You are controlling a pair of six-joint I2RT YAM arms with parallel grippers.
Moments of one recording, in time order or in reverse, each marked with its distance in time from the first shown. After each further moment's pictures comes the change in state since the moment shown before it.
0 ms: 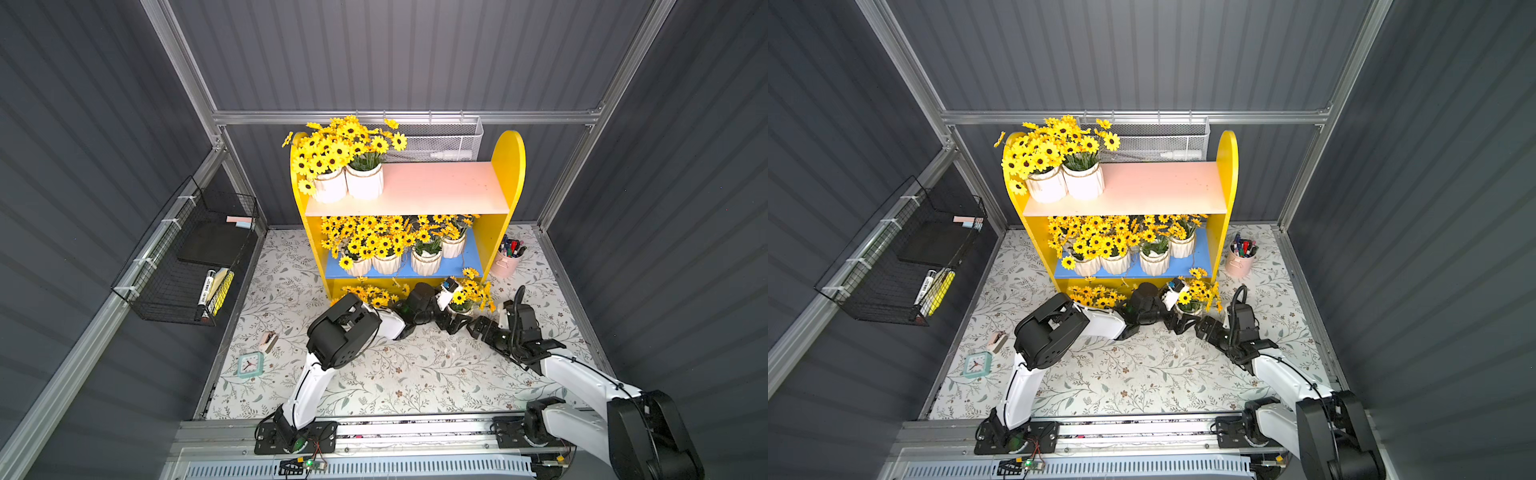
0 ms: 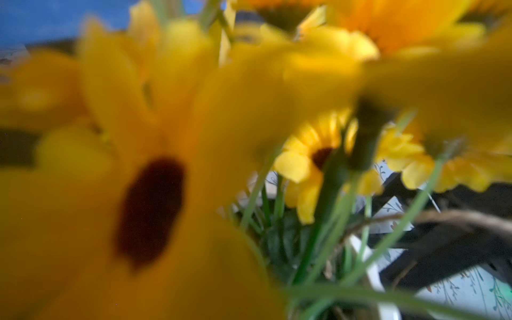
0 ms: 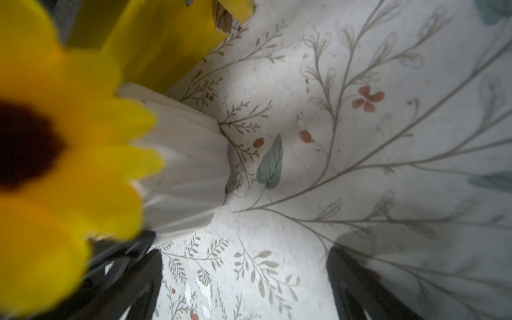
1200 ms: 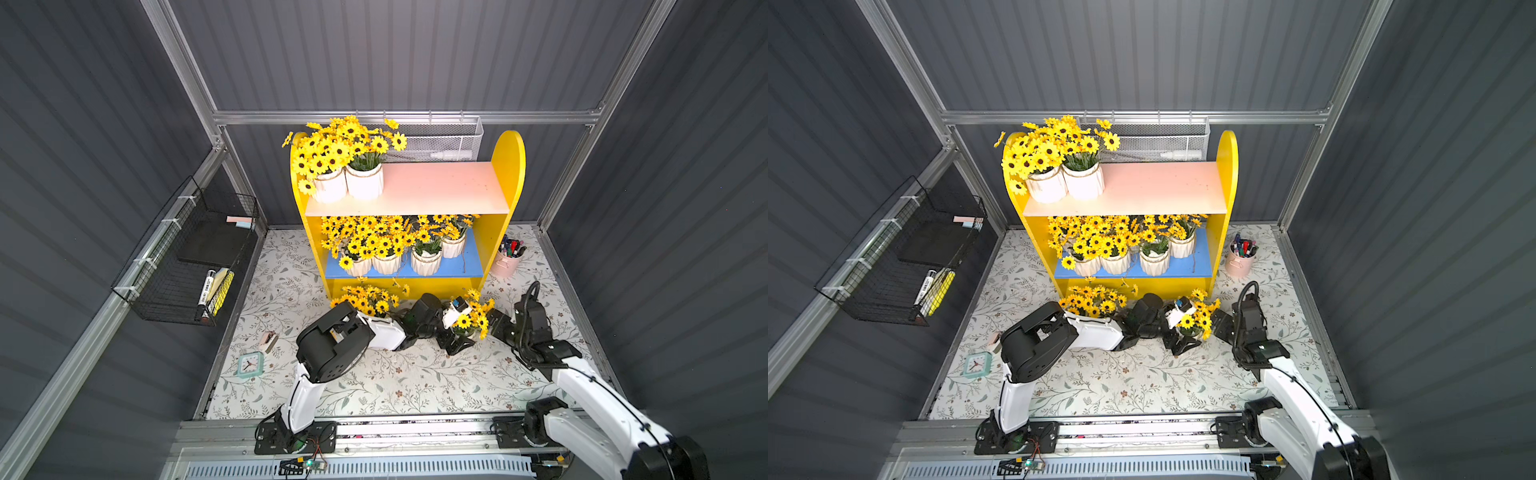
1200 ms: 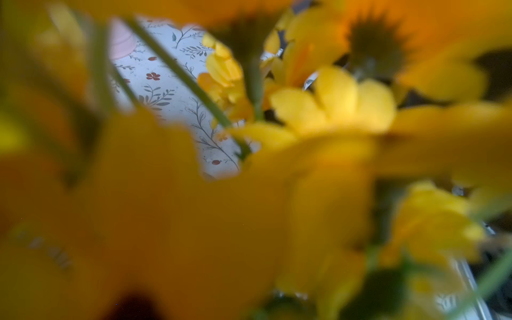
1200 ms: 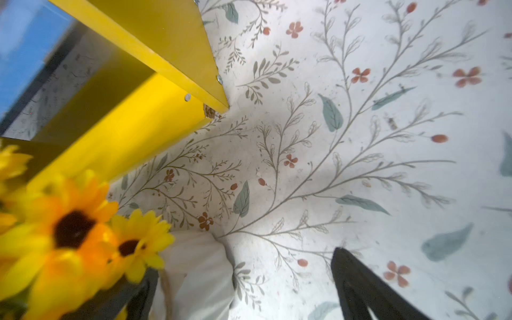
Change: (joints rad) left arm -0.097 -0.124 -0.127 -0.110 0.000 0.134; right arm -0.016 -0.306 0.066 -0.258 0.230 -0.010
